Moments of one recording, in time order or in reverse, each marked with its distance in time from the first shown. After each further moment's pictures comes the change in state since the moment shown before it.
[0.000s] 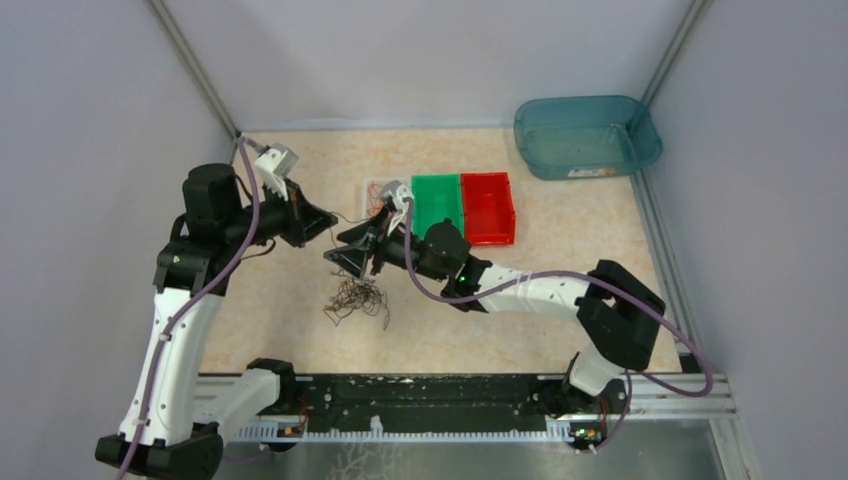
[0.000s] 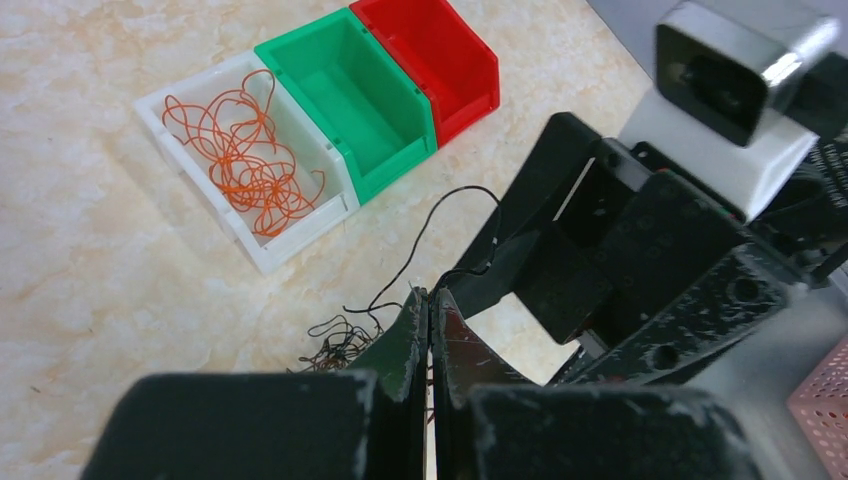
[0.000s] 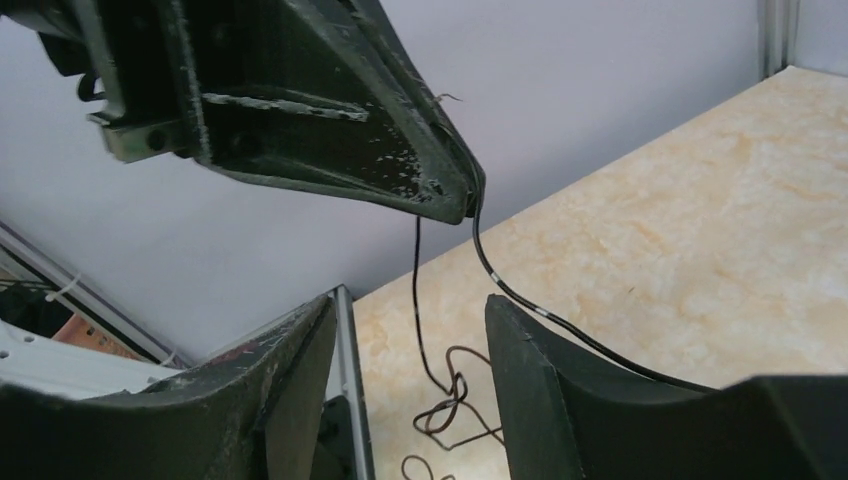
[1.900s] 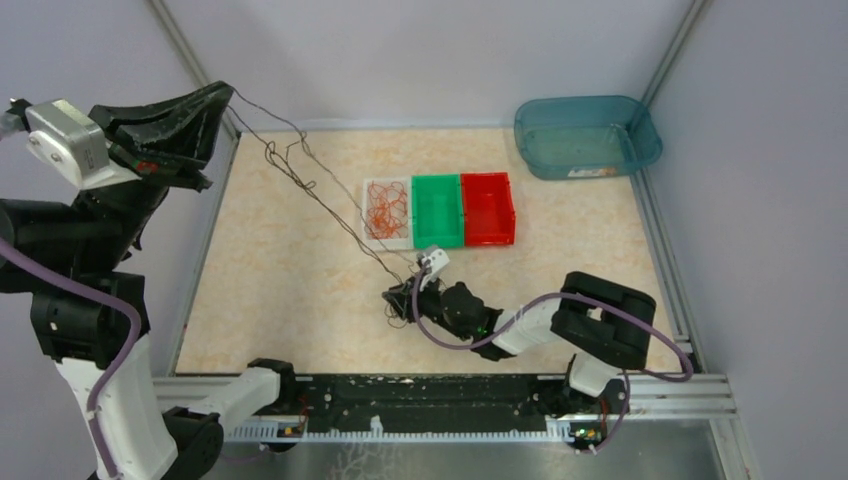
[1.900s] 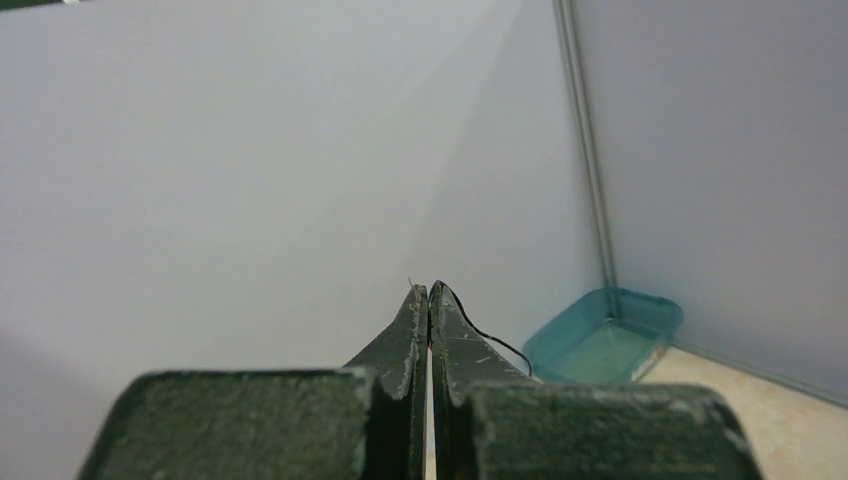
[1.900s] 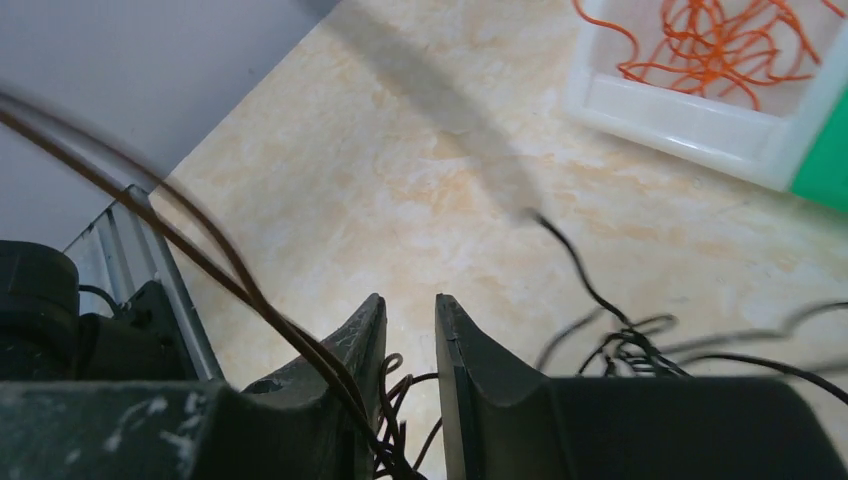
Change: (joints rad) left arm 0.000 0.069 0.708 0.361 -0.140 0.074; right arm 0.109 0.091 -0.421 0.202 0.420 0.002
